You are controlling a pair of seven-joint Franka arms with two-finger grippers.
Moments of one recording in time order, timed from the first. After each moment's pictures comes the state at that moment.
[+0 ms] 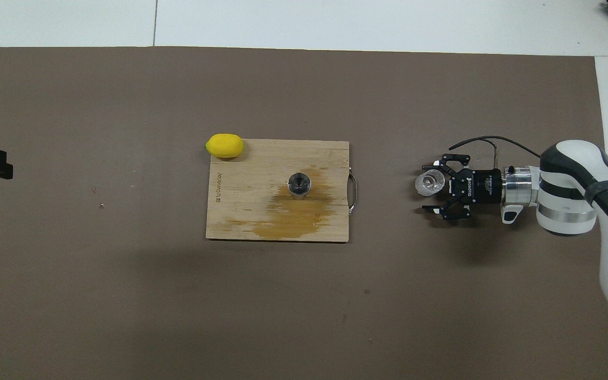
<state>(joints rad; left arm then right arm) -0.02 -0.02 0.04 -1.56 0.03 1.54 -0.02 -0.13 0.53 -0.06 -1.98 1.25 1.80 0.57</state>
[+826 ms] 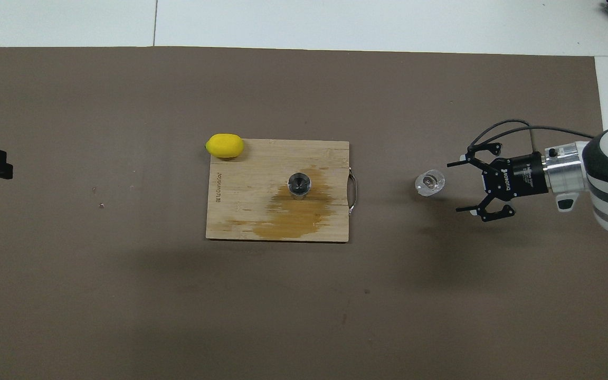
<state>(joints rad) -0.02 -0.02 0.04 -1.56 0.03 1.54 -0.02 -0.12 0.23 -0.06 -1.96 0.83 1.77 0.74</state>
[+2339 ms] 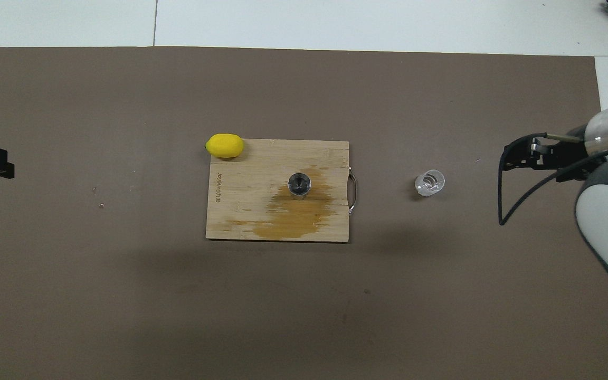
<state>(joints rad) -0.02 -0.02 0.04 -1.56 0.01 1.54 -0.03 0.07 0.00 -0.05 -1.71 0.01 1.71 0.22</state>
